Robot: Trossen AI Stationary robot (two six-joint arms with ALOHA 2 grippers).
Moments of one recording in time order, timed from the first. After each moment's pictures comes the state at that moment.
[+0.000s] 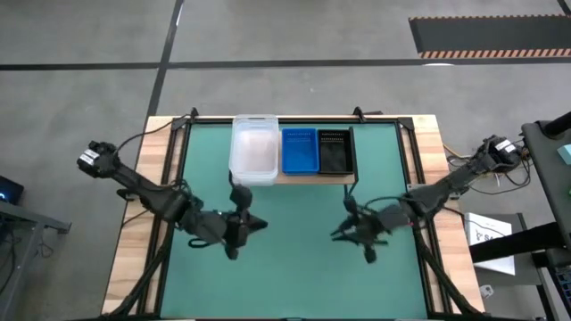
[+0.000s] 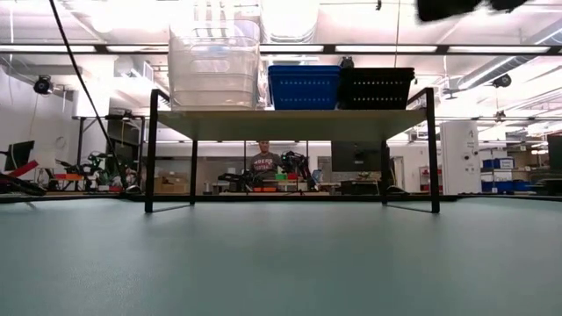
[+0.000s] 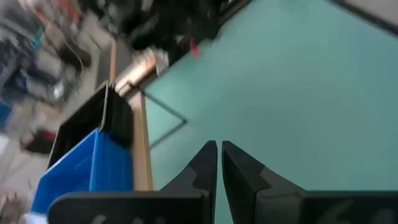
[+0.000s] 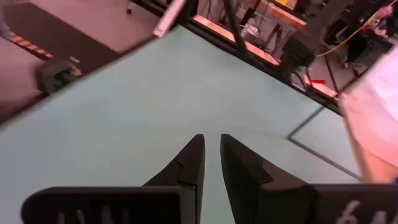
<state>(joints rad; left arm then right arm) -0.50 1.29 1.15 -0.41 -0.54 0.35 0.51 1.15 0.63 0.14 0.21 -0.29</state>
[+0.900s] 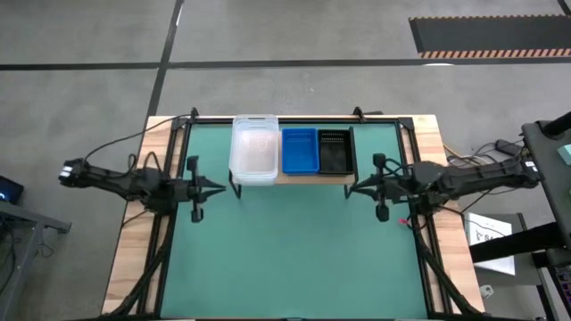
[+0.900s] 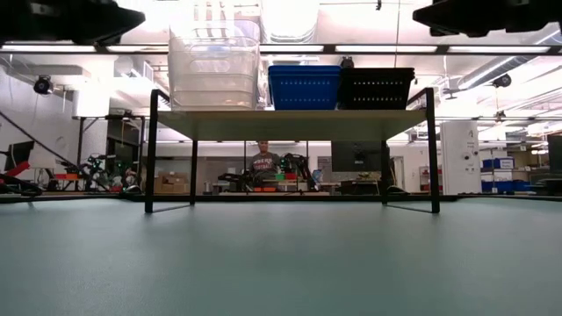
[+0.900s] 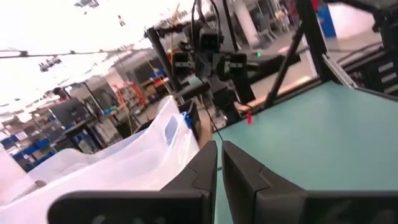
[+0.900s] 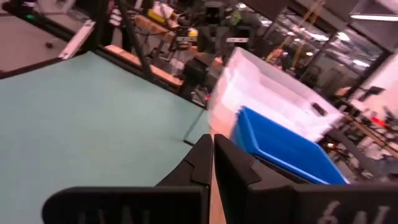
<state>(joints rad) -0.22 0.32 0.26 0.14 -0.25 0.48 0.12 0.62 0.43 0.09 0.05 -0.48</state>
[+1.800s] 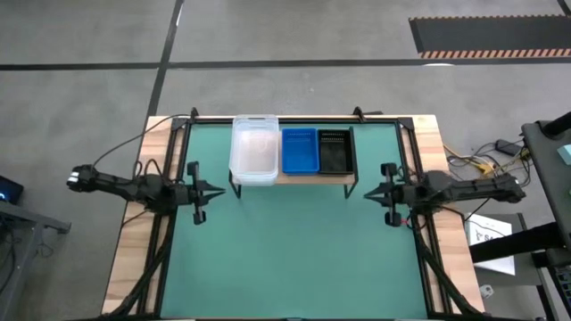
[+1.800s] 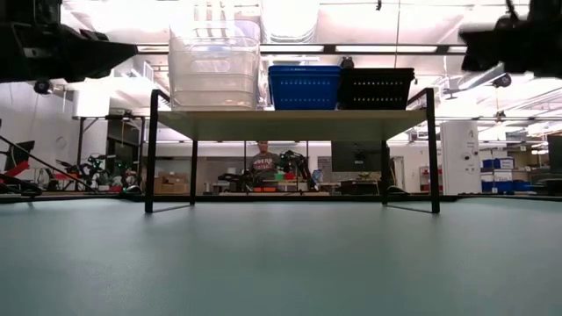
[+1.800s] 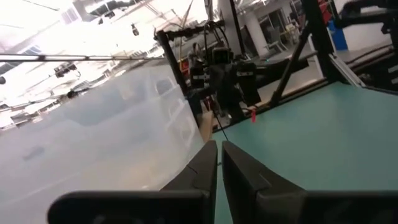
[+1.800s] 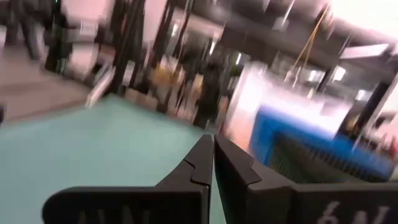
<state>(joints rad) -0.22 0.17 0.02 0.25 -0.27 0.48 0.08 0.12 0.01 0.25 -0.08 -0.38</state>
